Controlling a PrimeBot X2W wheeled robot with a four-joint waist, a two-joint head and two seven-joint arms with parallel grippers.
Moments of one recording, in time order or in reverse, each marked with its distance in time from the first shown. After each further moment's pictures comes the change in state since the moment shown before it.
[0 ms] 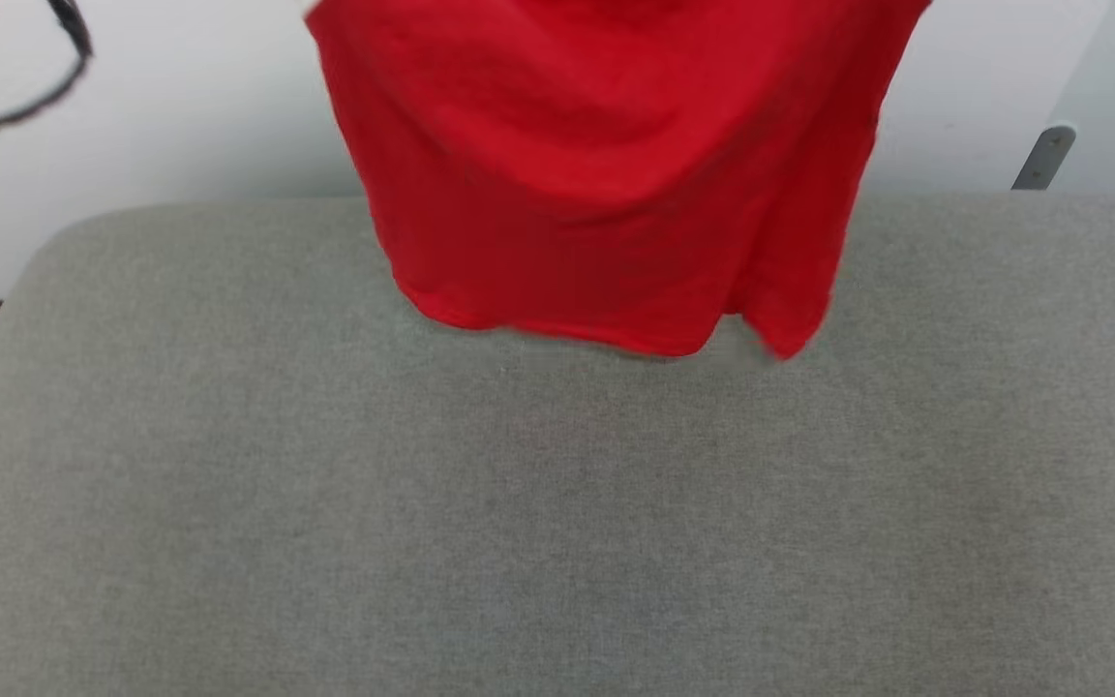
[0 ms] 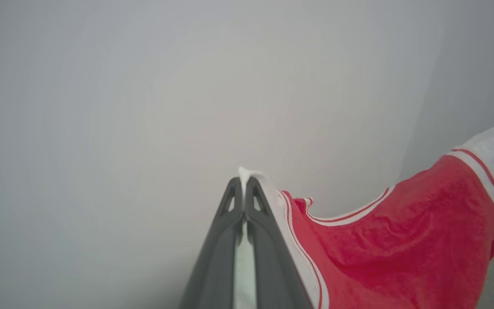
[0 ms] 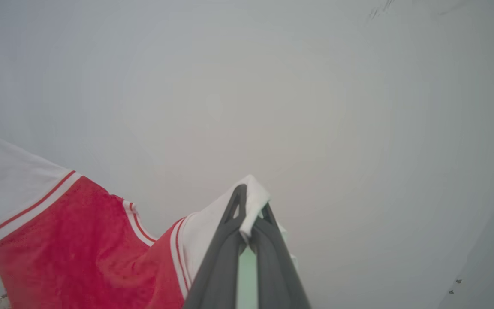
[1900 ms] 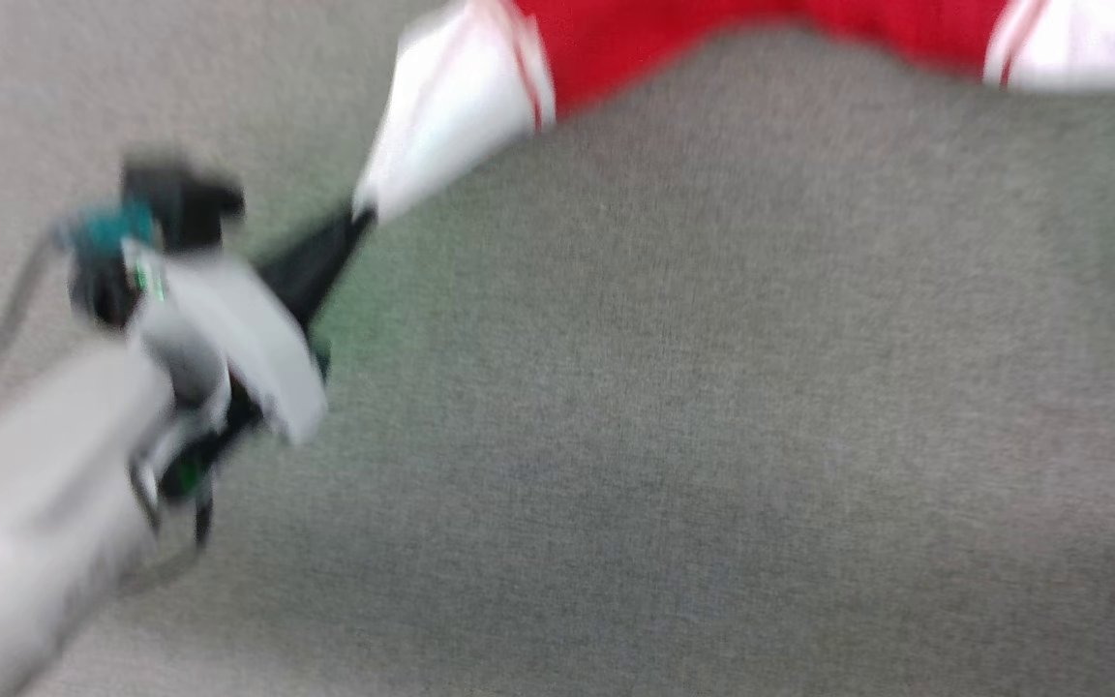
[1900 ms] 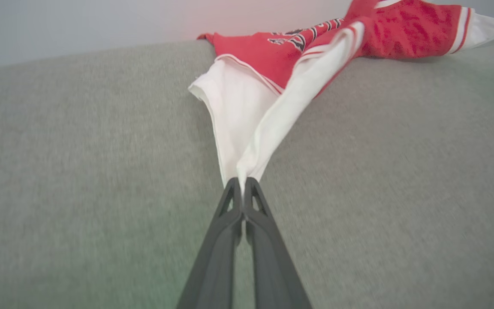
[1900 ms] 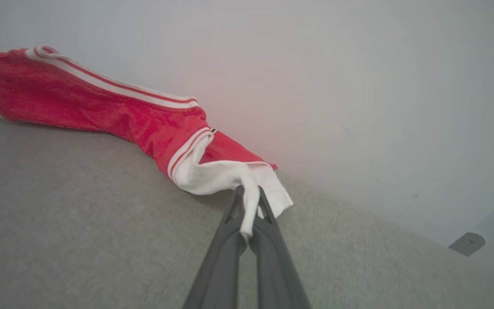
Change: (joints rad) left arm 0.611 0.233 -0.268 -0.466 -0.128 0.045 -0.493; right arm 0.672 -0.449 0.039 -0.378 -0.144 0.001 -0.574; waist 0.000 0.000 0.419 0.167
